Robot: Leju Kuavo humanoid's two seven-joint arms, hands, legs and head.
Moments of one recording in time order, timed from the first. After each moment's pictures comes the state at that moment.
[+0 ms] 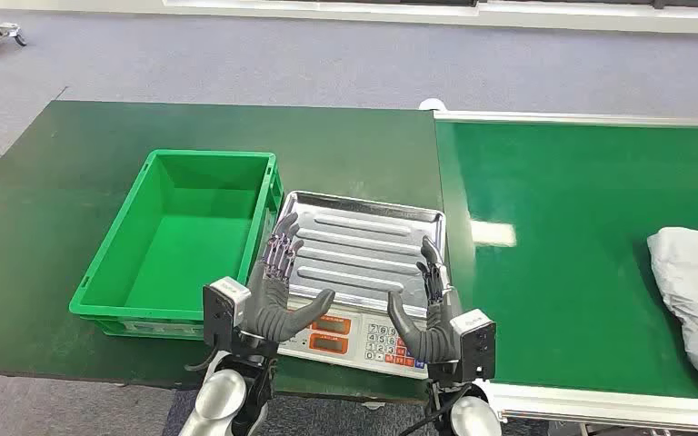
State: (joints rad) left arm -0.06 -0.21 -0.33 -1.31 0.00 -0.01 -0.45; right arm -0.02 0.20 0.37 -1.41 0.04 -0.11 -0.51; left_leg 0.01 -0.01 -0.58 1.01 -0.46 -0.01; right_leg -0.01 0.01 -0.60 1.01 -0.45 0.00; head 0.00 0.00
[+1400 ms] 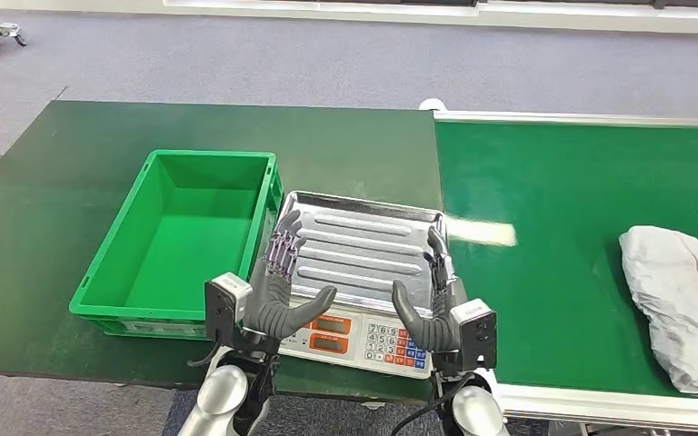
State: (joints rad) left arm -0.08 -0.21 -0.33 -1.29 0.01 -0.01 -0.45; right arm -0.06 0.19 0.35 -1.39 0.09 -0.18 -0.50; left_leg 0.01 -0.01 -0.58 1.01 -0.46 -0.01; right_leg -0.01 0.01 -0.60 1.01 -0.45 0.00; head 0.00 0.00
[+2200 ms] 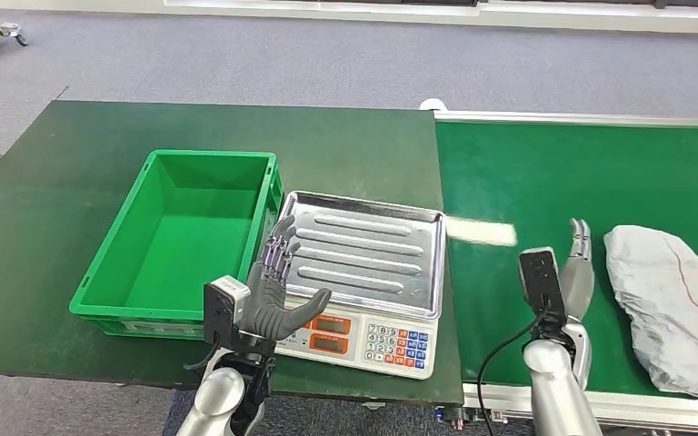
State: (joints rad) left arm -0.07 -0.21 -0.30 -1.27 0.00 -0.02 -0.46; right arm -0.34 0.06 -0.09 -0.97 0.54 -0.52 -0.36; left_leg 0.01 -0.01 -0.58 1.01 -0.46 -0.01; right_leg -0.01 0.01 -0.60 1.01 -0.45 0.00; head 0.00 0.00
